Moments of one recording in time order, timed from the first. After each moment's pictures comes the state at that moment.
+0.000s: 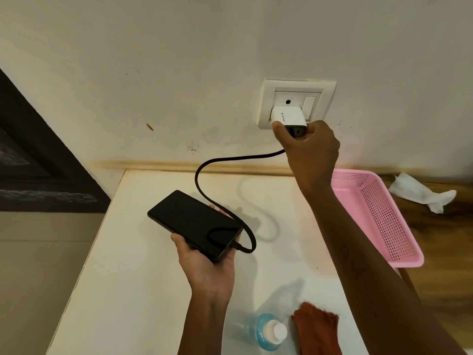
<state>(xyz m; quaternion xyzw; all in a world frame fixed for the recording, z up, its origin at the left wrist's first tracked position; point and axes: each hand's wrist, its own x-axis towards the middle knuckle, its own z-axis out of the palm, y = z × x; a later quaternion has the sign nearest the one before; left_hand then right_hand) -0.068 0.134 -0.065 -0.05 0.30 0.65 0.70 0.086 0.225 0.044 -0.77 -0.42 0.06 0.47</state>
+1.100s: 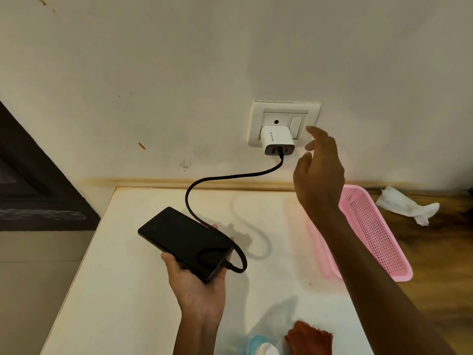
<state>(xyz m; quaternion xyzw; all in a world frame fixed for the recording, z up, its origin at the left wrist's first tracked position) -0.069 0.137 -0.066 -0.06 0.31 0.65 0.70 0.115 0.214 0.035 -0.73 -0.53 -0.10 0.42</state>
